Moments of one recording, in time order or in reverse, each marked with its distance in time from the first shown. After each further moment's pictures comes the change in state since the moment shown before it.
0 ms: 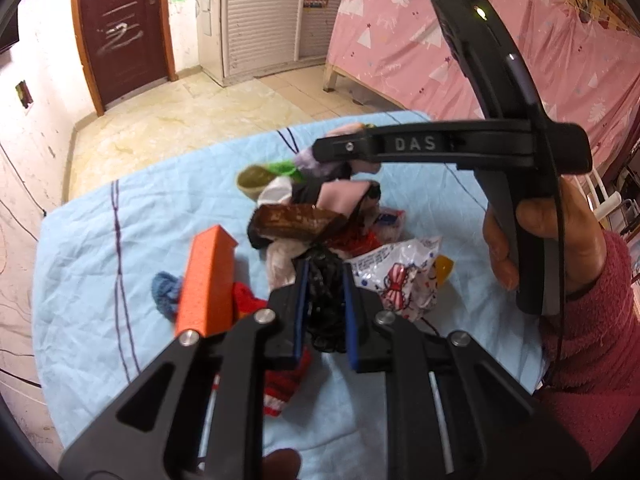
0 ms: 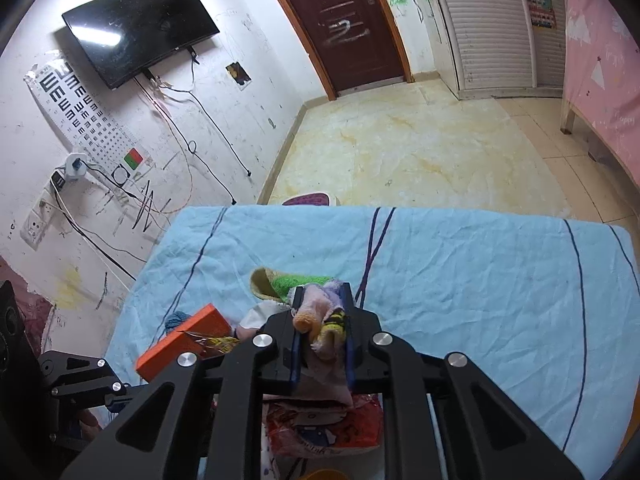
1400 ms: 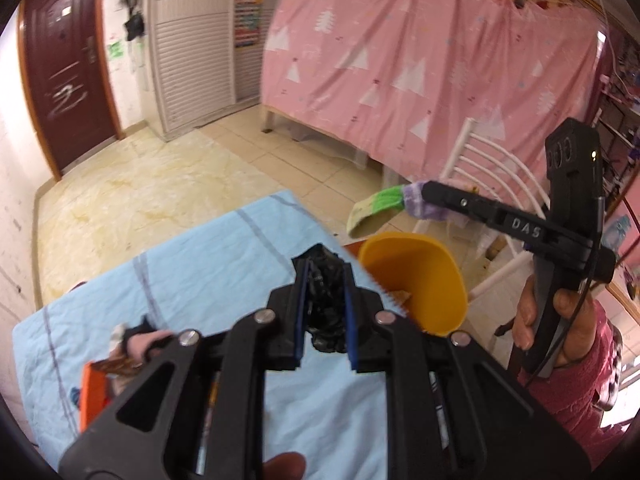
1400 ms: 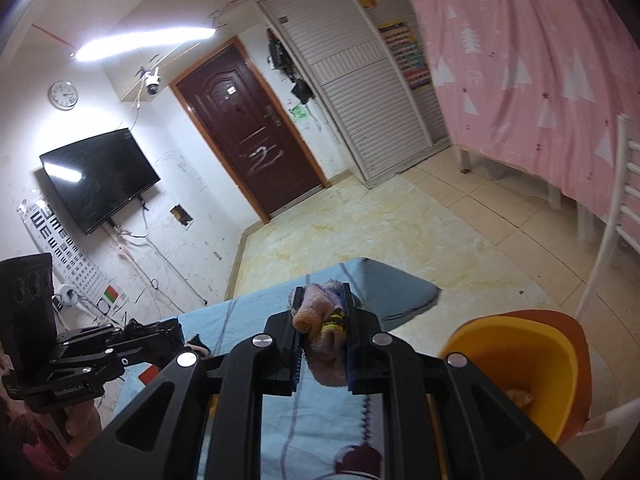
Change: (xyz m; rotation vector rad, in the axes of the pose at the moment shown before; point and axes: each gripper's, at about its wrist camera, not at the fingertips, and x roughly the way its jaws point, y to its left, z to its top) left arm 0.002 -0.178 0.096 0.169 -0.092 -0.127; right arm -0.251 -0.159 -0.106 0.272 -0.448 -0.164
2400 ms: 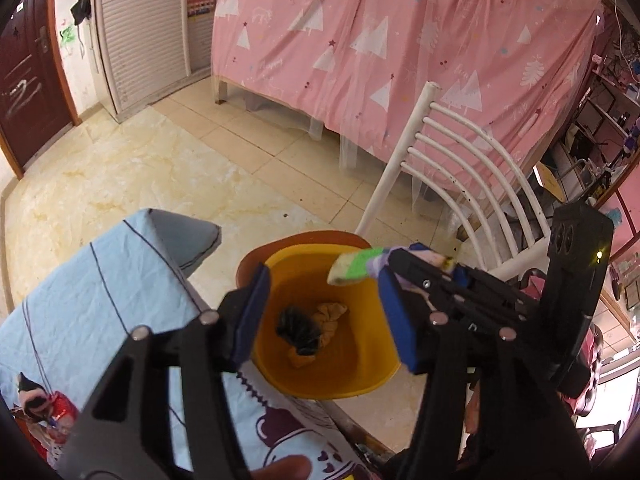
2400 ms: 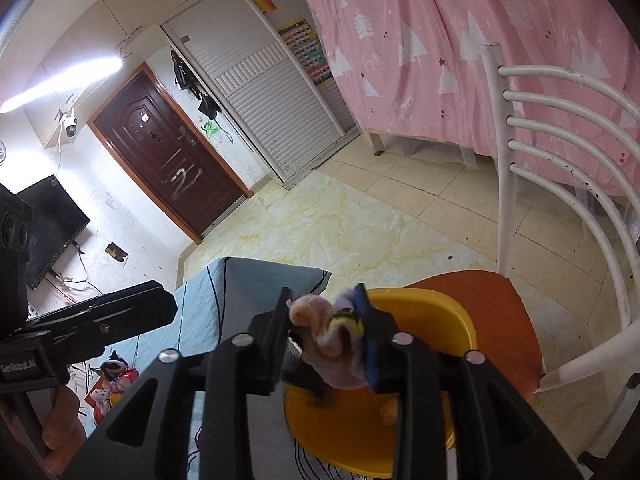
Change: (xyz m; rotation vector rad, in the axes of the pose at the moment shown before) left arm 0.125 -0.122 0.057 0.016 0.140 -0.089; right arm -0.026 -0.124 -0.031 0.199 -0.008 -0.220
